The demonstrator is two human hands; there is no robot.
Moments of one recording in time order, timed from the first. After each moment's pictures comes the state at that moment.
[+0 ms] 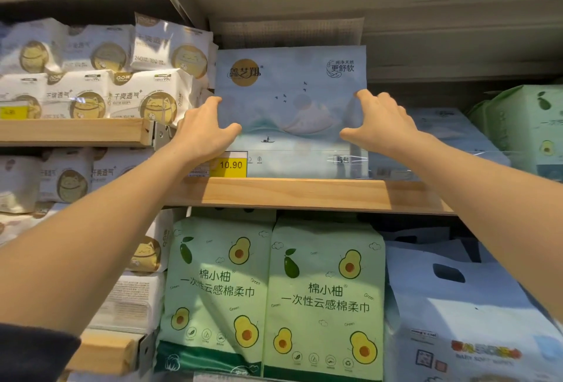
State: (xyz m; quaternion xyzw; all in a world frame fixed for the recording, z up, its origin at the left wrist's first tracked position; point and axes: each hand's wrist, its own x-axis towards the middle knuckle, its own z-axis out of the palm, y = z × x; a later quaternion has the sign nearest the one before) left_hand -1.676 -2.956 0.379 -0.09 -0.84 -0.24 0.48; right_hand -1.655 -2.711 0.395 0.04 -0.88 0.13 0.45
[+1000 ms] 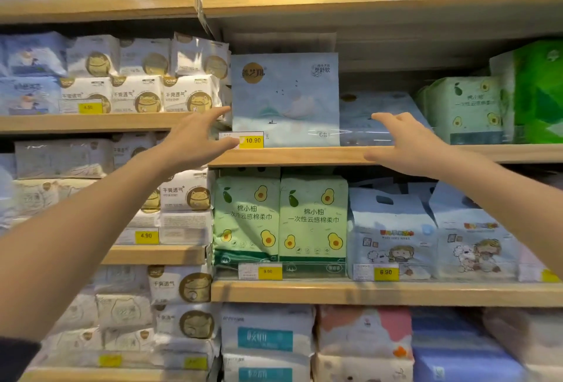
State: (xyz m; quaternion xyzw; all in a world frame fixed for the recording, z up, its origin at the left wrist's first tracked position) left_hand -1.520 -3.008 0.328 -0.20 -0.88 -0.20 0.39; right_hand -1.476 -2.688 0.322 0.03 -0.93 0.11 0.36
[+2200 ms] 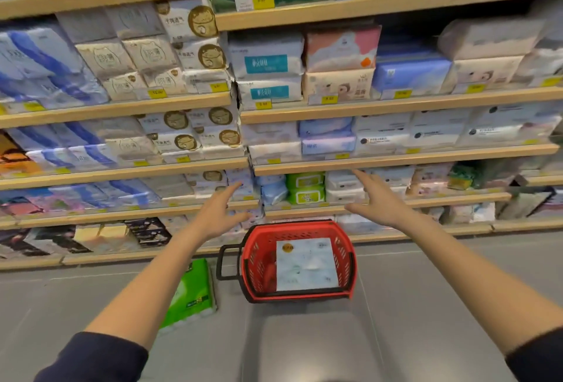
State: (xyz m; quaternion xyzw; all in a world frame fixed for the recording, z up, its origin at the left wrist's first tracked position) left_hand -1.256 -3.077 -0.143 -0.13 -0.94 -0.28 -0.11; right_hand -1.202 -2.744 -0.136 0.00 -0.95 0.31 -0.04
